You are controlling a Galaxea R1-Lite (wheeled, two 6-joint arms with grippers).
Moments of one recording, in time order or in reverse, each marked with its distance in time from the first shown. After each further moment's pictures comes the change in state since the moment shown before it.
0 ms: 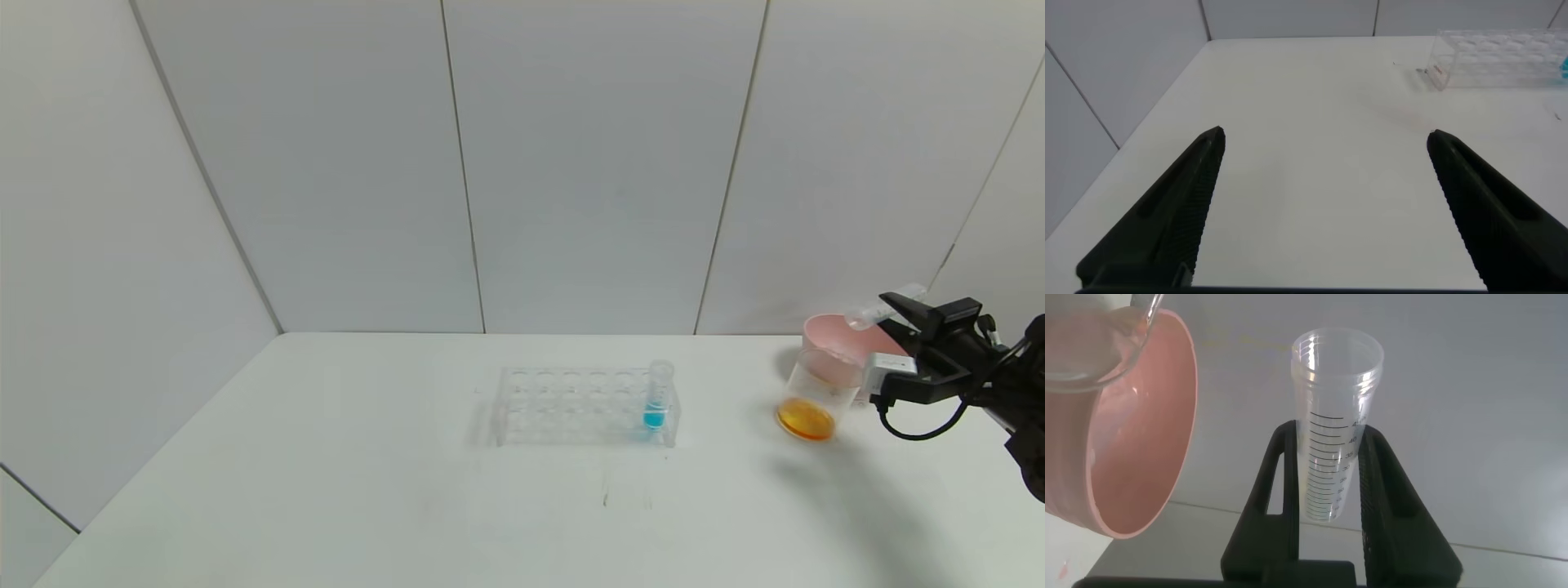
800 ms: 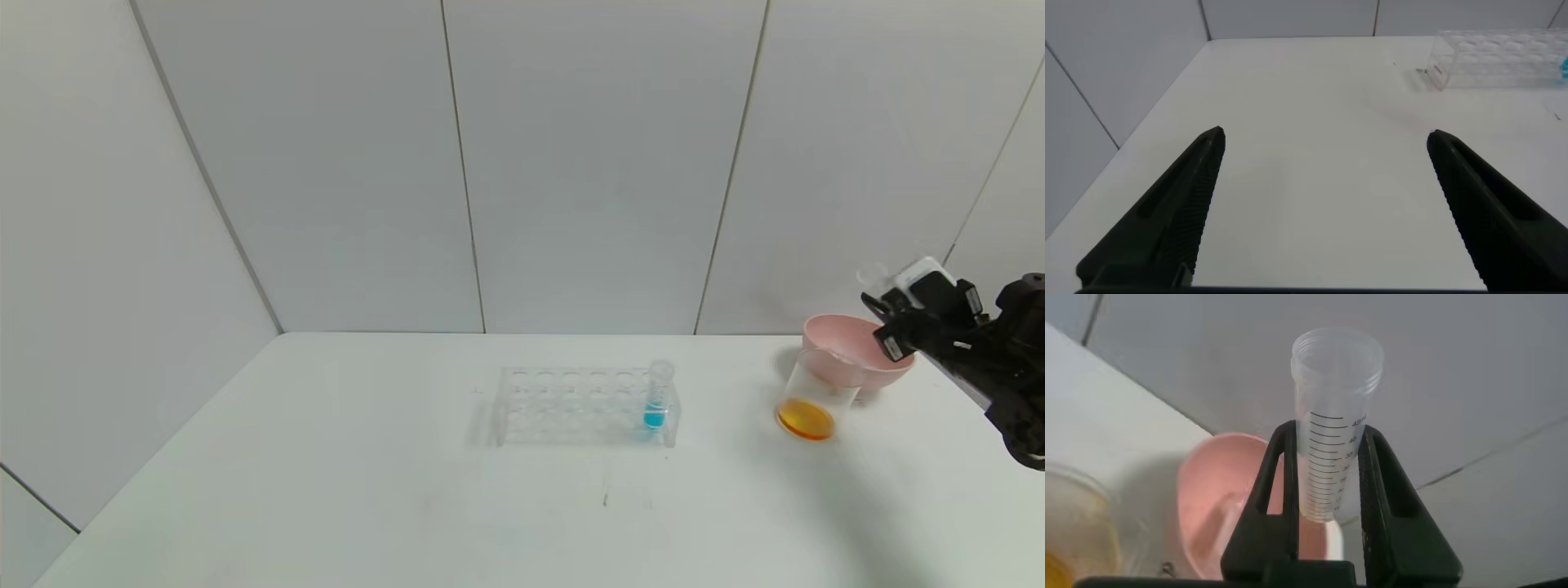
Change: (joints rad) left arm 0.000 0.000 0.000 0.000 0.000 0.000; right arm 0.058 -0.016 -0.141 0.202 -0.197 1.048
